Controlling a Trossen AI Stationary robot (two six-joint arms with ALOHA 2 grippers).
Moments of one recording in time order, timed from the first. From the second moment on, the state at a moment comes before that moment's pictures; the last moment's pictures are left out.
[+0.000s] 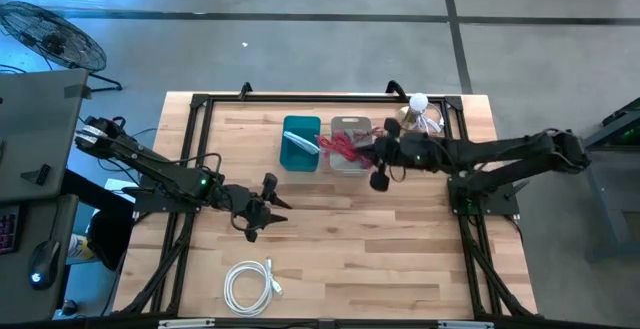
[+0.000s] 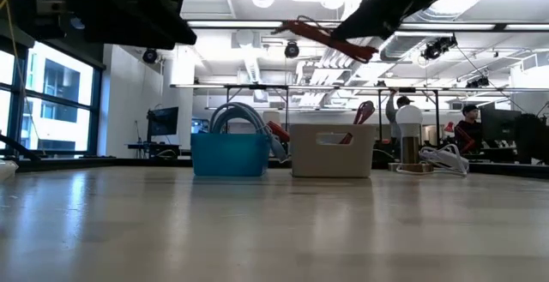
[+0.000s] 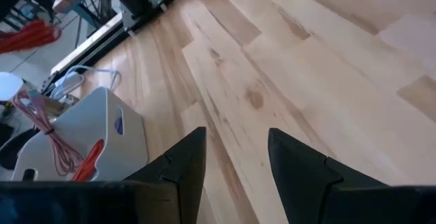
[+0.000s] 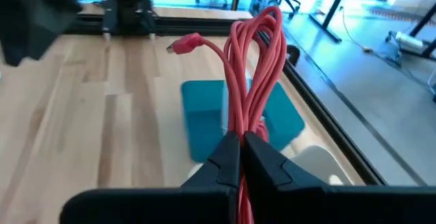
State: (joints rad) left arm -0.38 1.15 0.59 0.08 -0.26 0.42; right arm -0.04 1.14 0.74 0.02 0.28 -0.05
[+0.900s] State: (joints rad) left arm -0.38 1.16 0.59 0.05 -0.28 0.47; right arm -0.34 1.37 0.74 0.10 -0.01 0.04
